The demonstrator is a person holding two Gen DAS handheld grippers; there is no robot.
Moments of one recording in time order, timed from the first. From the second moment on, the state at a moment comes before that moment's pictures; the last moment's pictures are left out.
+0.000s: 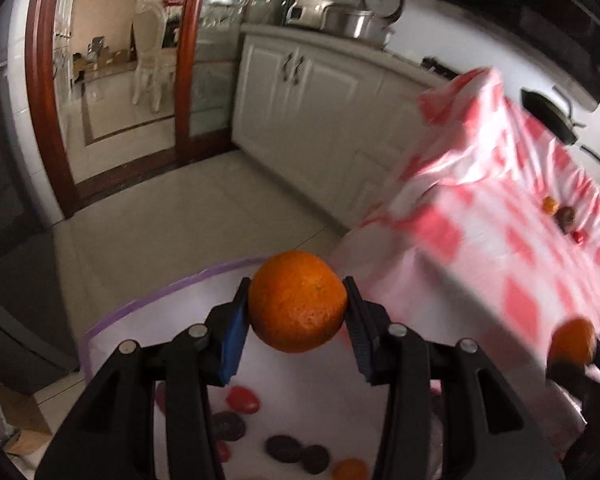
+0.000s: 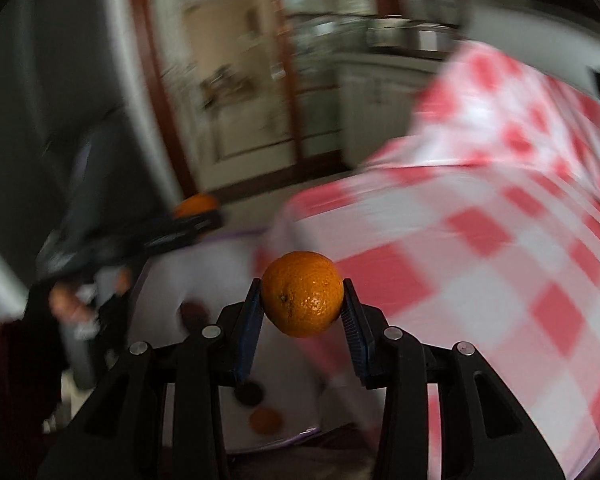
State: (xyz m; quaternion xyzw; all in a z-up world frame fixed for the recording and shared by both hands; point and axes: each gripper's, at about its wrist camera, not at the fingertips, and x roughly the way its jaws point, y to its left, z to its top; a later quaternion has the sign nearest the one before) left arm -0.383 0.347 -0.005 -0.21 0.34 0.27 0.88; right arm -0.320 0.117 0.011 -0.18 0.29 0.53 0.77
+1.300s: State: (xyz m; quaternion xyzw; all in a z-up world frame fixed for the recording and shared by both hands) left arm -0.374 0.401 -0.046 -0.25 0.38 0.36 0.81; right arm -0.356 0.171 -0.042 -0.32 0.36 0.59 0.65
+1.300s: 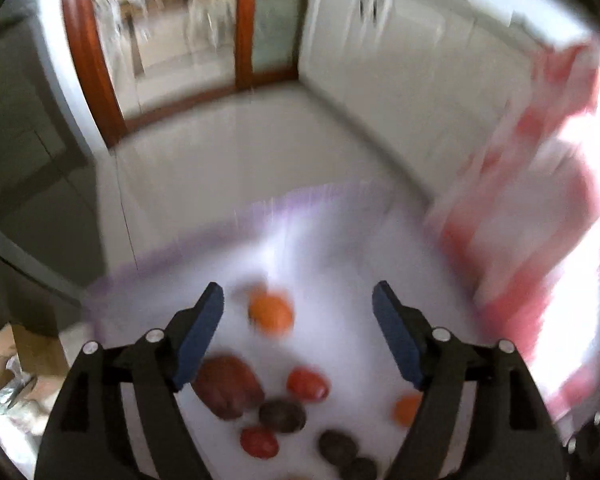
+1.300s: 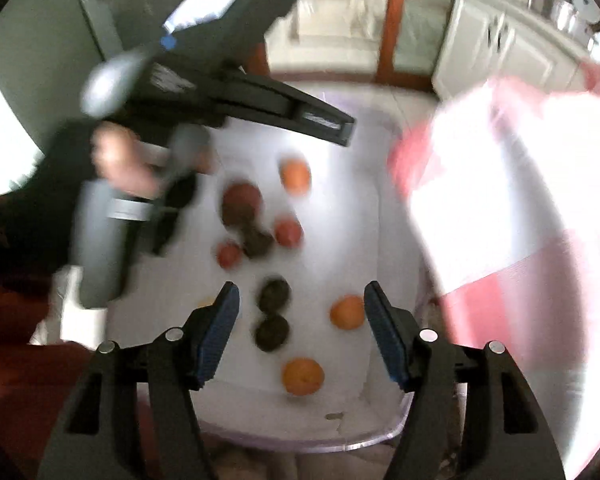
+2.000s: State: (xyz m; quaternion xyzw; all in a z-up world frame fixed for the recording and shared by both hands) left arm -0.056 0.084 0.084 -0.12 0.30 0.05 0.94; right arm -0.118 -0.176 0.060 0.05 0.29 0.22 0.93
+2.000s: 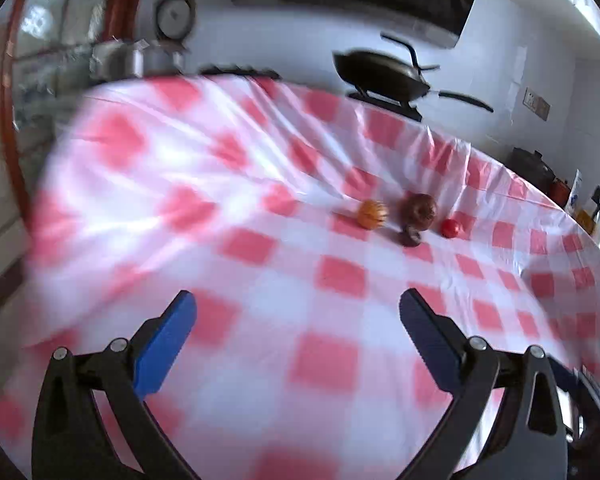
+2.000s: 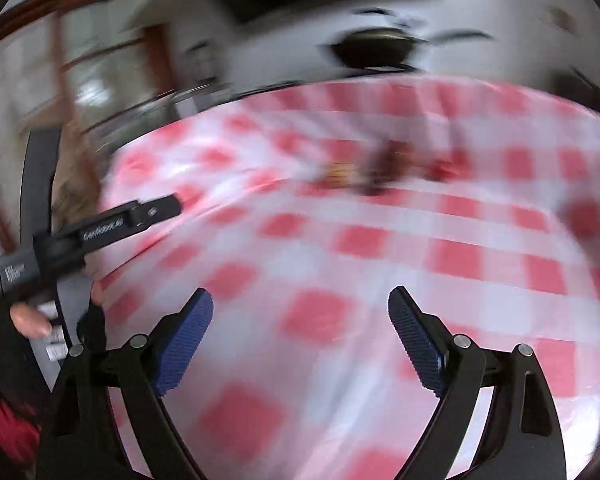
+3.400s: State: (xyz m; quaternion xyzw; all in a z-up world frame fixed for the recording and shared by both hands) left arm 0.108 0.087 0.026 -0.27 0.33 0.03 0.90; right arm 0.225 -0.198 0.019 0.03 0.41 0.01 0.91
